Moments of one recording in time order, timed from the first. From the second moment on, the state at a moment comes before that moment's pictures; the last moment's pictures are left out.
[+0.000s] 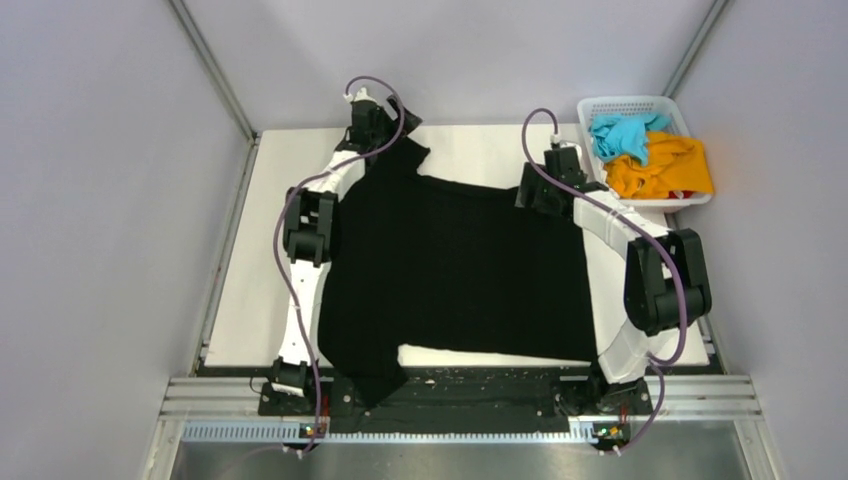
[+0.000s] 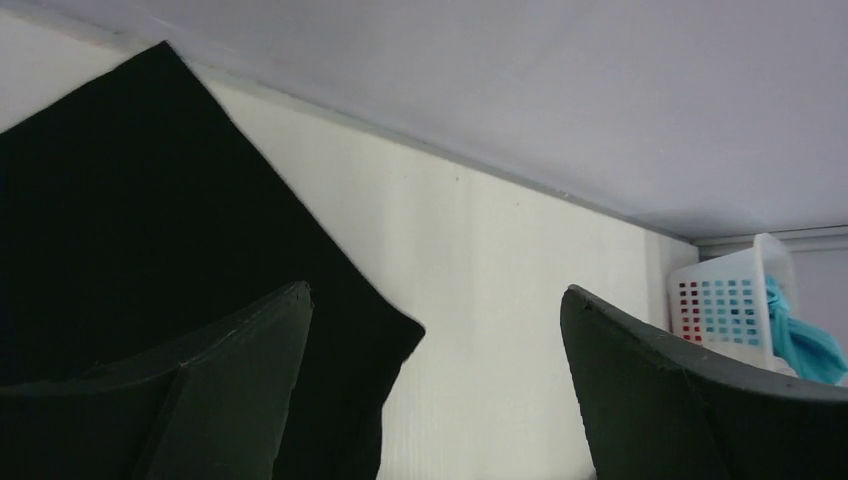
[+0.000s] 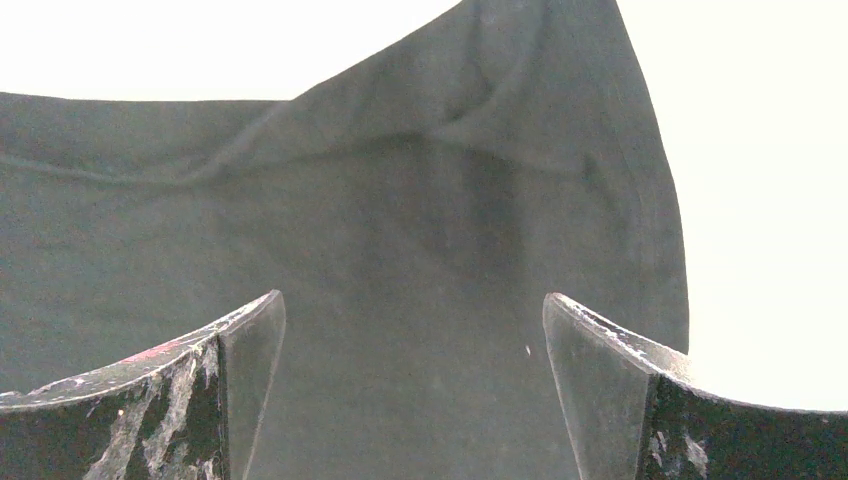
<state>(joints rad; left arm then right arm) -0.20 2.60 2.22 0.08 0.20 -0.83 0.24 1.67 1.13 -0.27 0.18 0.36</state>
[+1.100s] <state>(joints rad) -0.05 2.19 1.60 -0.12 0.15 -0.69 0.19 2.25 1.69 -0.18 0.14 0.44</state>
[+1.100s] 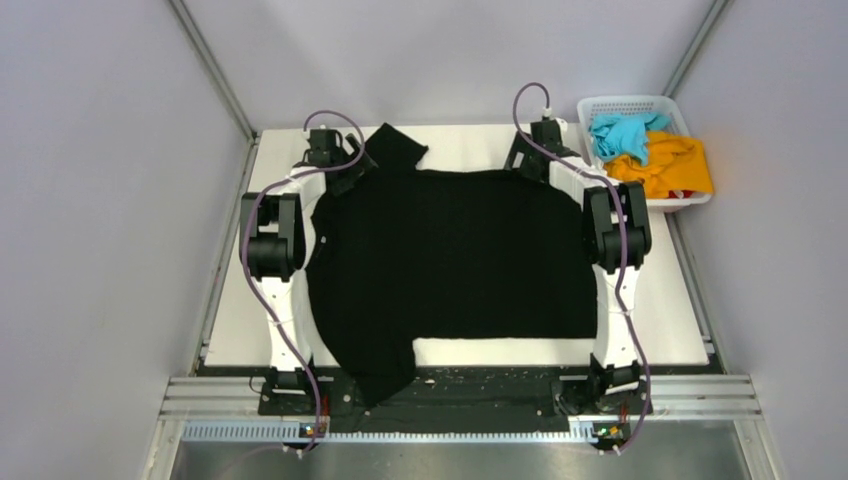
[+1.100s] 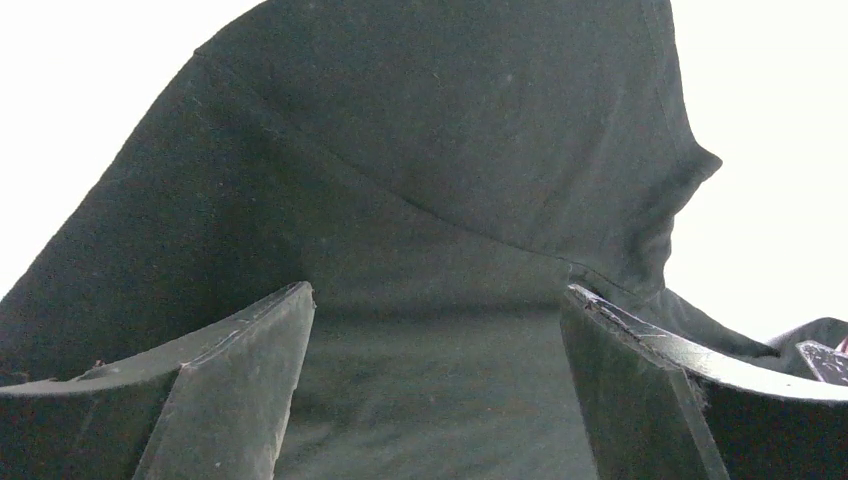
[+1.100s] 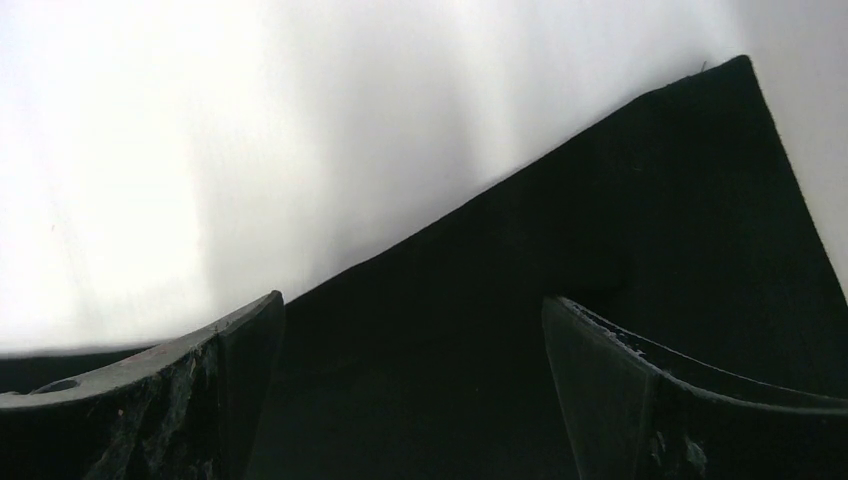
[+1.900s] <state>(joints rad) 0.01 2.47 2.06 -0.24 0.08 -0.85 0.17 2.34 1.86 -0.26 0.19 0.50</state>
